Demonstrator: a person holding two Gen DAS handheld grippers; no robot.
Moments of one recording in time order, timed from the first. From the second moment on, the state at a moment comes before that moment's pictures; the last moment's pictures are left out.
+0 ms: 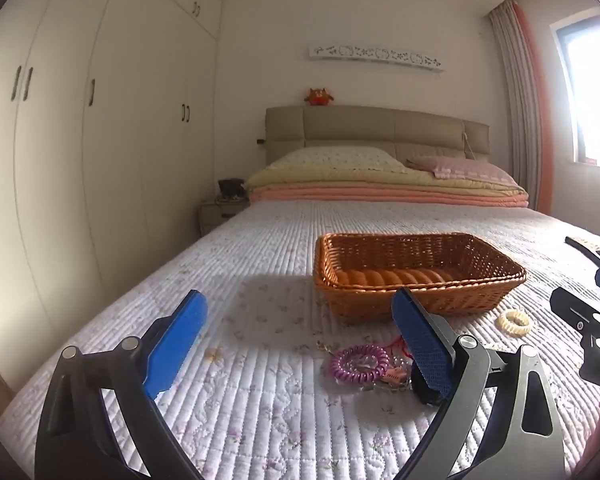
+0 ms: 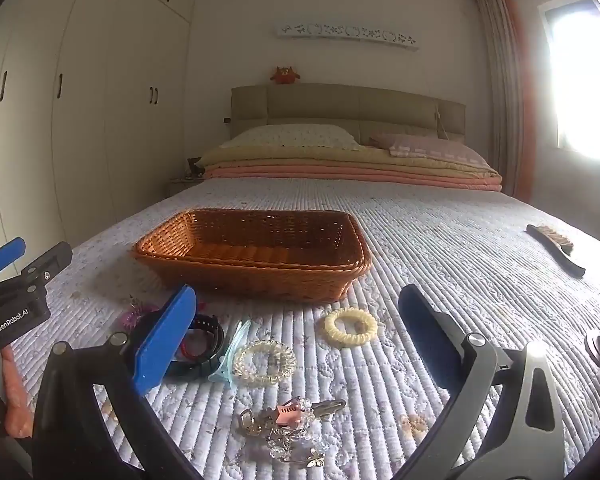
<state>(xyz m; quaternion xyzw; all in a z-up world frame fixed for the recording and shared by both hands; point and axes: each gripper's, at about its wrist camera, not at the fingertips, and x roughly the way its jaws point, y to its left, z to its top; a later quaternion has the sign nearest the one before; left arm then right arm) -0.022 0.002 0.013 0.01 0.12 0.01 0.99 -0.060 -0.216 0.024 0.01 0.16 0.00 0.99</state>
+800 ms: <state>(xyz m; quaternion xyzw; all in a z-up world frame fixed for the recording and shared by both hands) -0.026 0.005 0.011 0.01 0.11 0.01 0.99 -0.059 -0.215 0.024 0.00 0.17 0.00 0.99</state>
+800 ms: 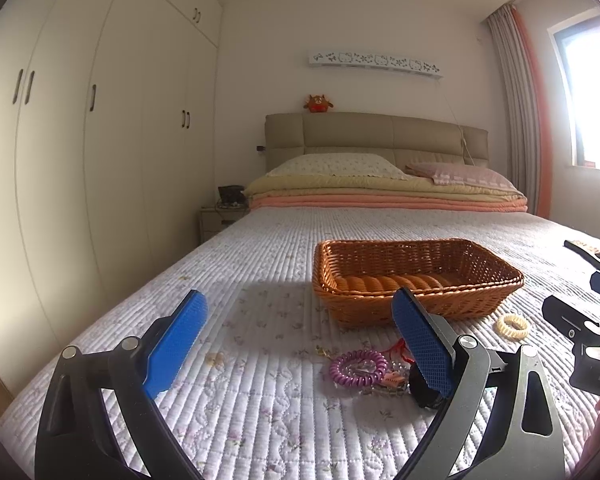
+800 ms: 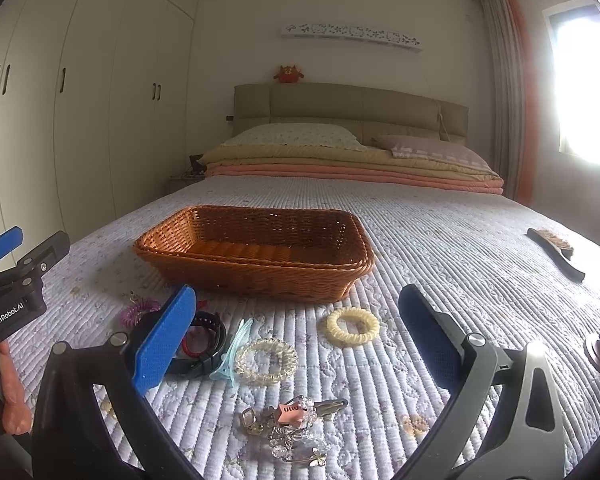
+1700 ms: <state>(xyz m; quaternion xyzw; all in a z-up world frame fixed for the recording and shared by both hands) -0.025 0.005 0.009 0.01 0.12 0.01 0.99 -0.058 -0.213 0.022 0.00 0.17 0.00 0.99</state>
